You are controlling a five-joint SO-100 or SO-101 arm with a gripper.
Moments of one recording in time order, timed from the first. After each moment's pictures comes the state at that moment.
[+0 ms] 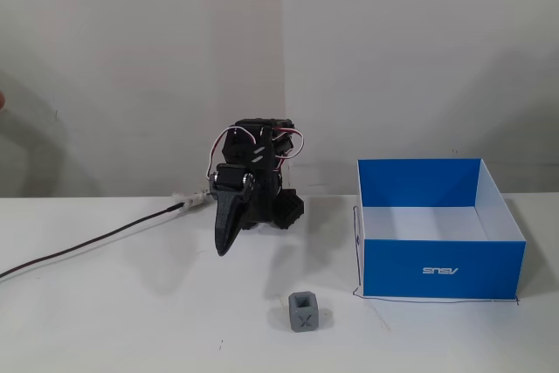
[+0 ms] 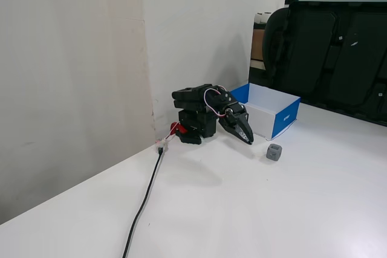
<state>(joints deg) 8.3 187.4 177.1 56.6 0.4</state>
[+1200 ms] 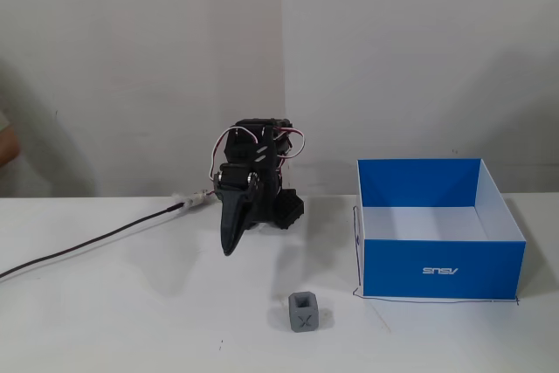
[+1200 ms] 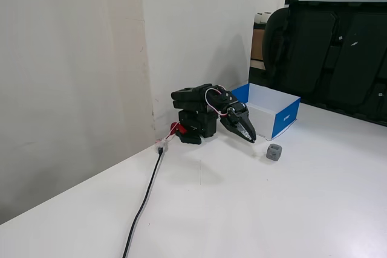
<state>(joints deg) 5.6 187.4 177.1 56.5 0.1</state>
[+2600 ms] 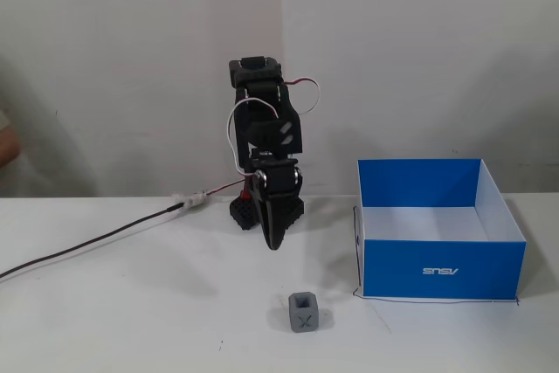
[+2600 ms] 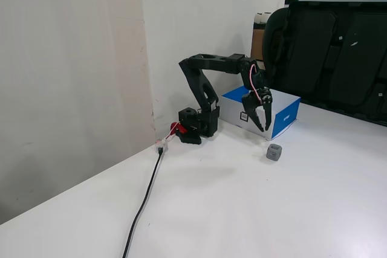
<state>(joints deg) -10.8 112.9 119.6 82.4 -16.9</state>
